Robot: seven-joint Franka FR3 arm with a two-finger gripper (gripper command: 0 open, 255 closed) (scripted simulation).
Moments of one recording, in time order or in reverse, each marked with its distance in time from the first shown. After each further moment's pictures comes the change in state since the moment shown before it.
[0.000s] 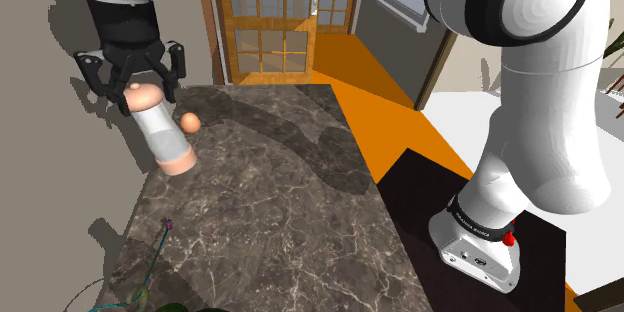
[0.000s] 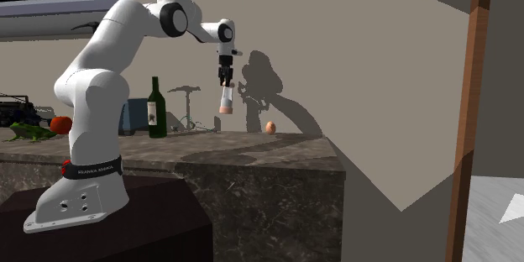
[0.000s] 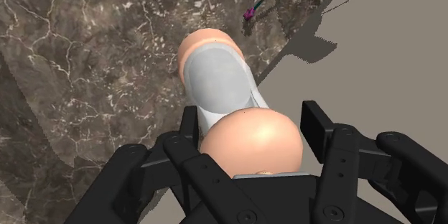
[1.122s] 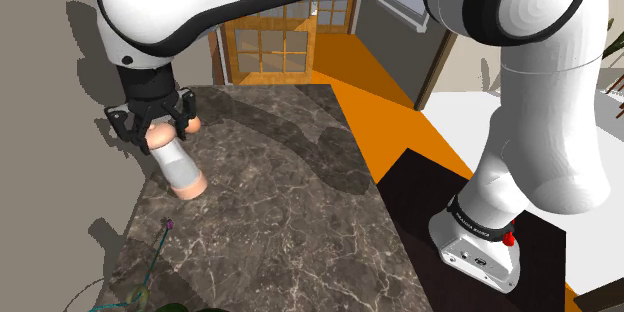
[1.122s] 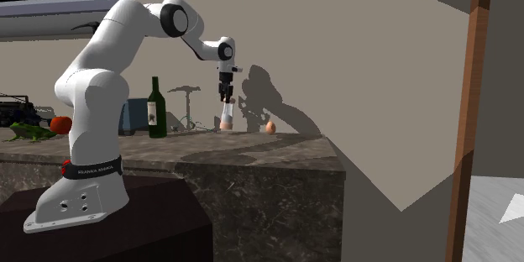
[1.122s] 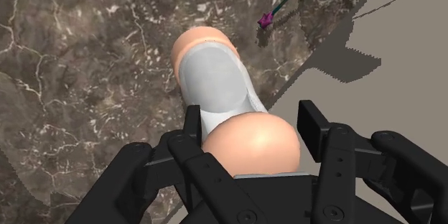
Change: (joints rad) arm -0.009 0.003 -0.003 -0.226 0.002 0.227 -0.014
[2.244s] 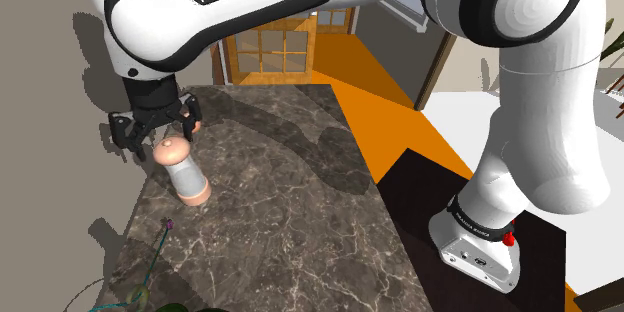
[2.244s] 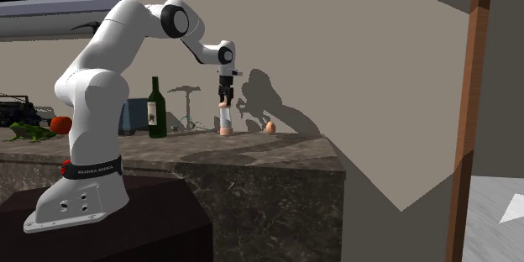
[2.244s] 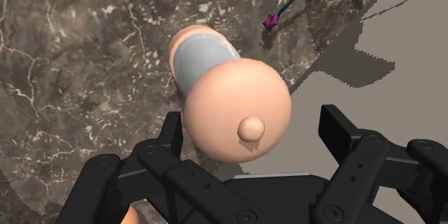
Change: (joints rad) arm -0.002 0.009 -0.001 -0.035 -0.001 0.045 -0.004
